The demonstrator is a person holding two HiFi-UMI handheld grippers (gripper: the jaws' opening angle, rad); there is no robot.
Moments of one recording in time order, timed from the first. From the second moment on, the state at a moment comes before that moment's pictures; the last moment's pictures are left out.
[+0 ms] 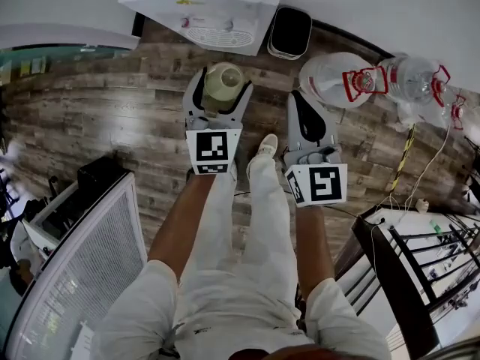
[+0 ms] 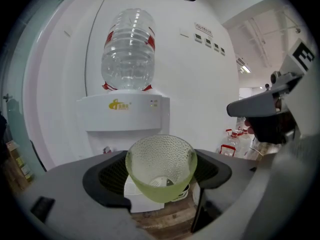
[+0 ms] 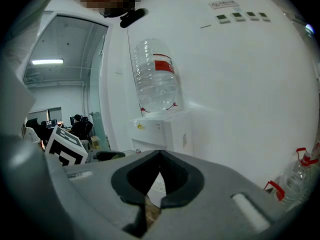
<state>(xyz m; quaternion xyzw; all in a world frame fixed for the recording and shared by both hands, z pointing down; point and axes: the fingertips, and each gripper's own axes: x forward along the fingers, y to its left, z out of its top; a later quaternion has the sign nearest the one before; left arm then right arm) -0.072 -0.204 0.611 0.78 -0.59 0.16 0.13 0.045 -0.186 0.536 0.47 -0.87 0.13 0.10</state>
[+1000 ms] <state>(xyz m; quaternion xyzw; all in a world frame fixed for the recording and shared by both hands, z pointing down) -0.082 -0.297 0.792 0.79 -0.57 0.21 0.14 0.050 -0.219 0.615 0.47 -0.86 0.14 0.13</state>
